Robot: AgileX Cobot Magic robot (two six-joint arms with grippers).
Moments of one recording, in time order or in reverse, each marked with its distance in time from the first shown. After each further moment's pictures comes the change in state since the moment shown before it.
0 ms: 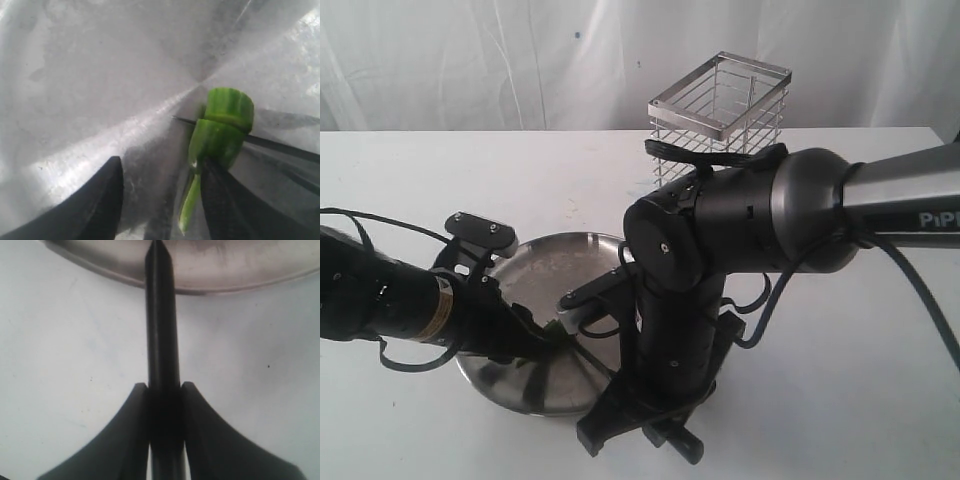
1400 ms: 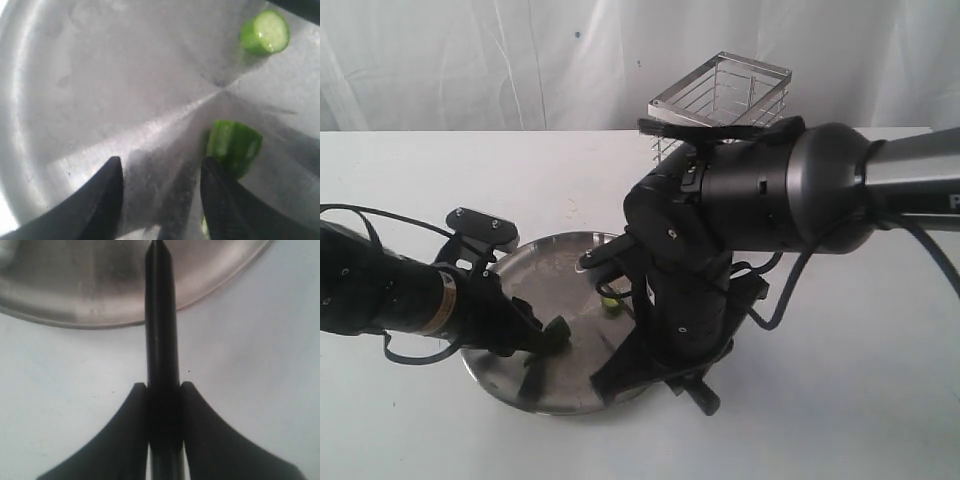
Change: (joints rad) left arm 0.000 0.004 -0.020 -0.002 0.030 0.000; right arm 0.000 -0.038 -0.038 -0.222 0.008 0.232
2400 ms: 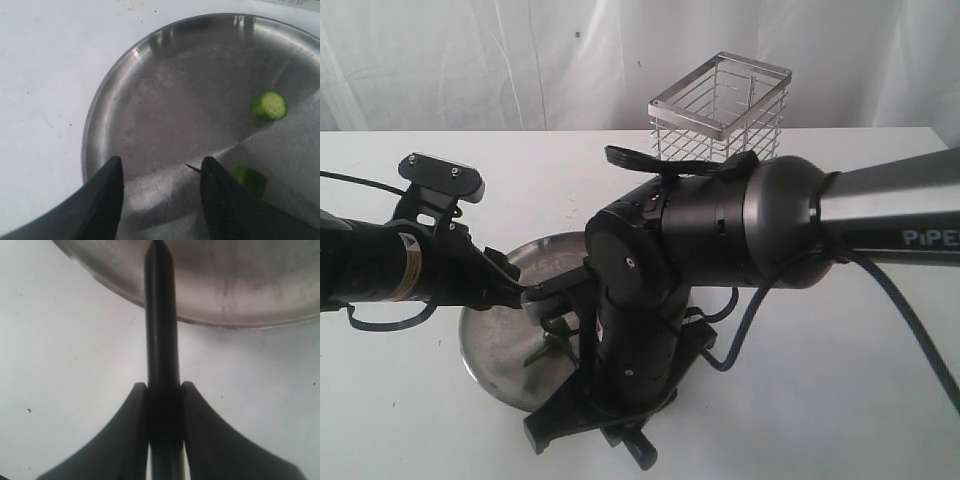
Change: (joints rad) left arm 0.000 -0.182 0.027 0.002 0.114 -0.023; right arm 0.079 0.040 -0.002 0.222 -0.083 -0.067
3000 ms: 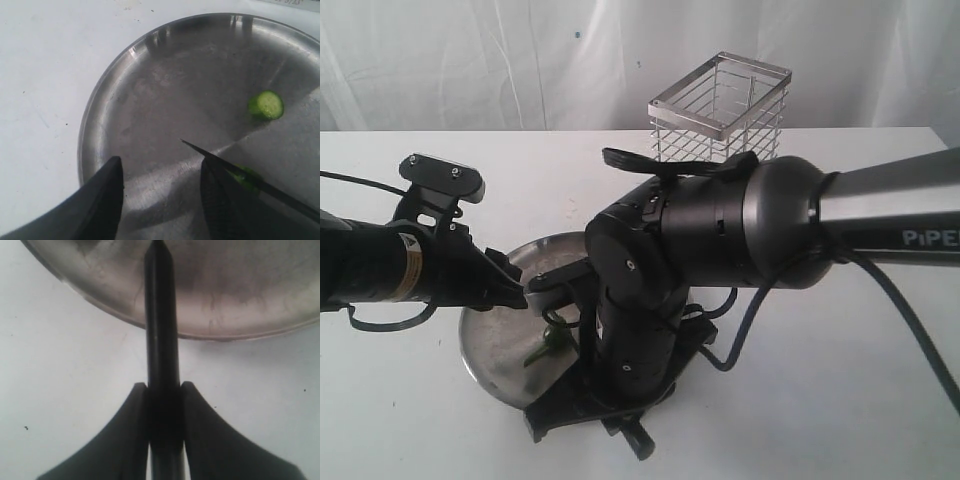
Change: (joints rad) left arm 0.000 0.000 0.000 0.000 -0.006 -0.002; right arm 0.000 0.000 0.000 -0.040 -0.028 0.063
